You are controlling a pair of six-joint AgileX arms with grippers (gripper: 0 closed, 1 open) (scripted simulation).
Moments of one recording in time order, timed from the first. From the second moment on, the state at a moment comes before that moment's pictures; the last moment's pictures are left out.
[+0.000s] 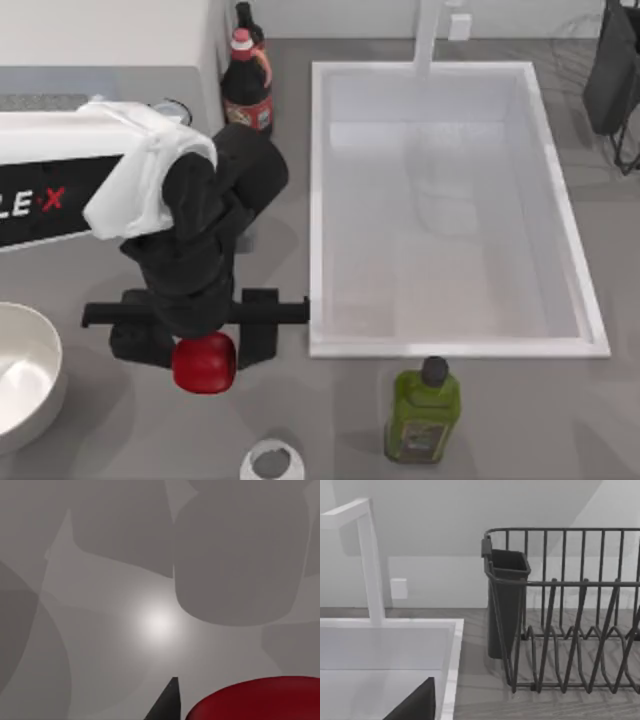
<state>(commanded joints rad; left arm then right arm) -0.62 1.76 1.11 -0.92 0.00 -0.59 0.00 0.00 0.00 0.00 0.00 0.00</state>
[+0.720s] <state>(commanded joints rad) -0.62 1.76 1.11 -0.92 0.00 -0.59 0.00 0.00 0.00 0.00 0.00 0.00</state>
